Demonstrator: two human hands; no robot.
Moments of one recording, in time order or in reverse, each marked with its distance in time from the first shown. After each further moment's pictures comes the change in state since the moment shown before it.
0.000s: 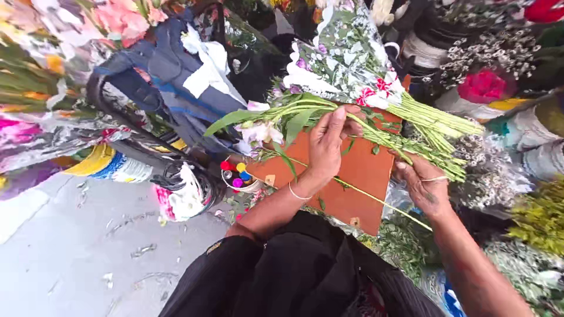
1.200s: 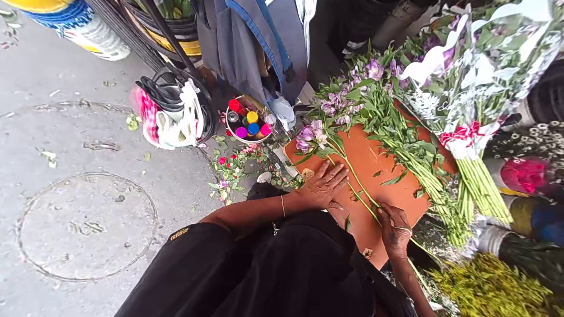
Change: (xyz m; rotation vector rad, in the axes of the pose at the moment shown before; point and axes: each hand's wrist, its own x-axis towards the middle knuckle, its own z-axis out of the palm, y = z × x) left_hand -0.099 -0.082 -0.238 1.528 -0.619 0.018; right_hand -0.045 0.062 0.131 -0.270 -0.233 0.200
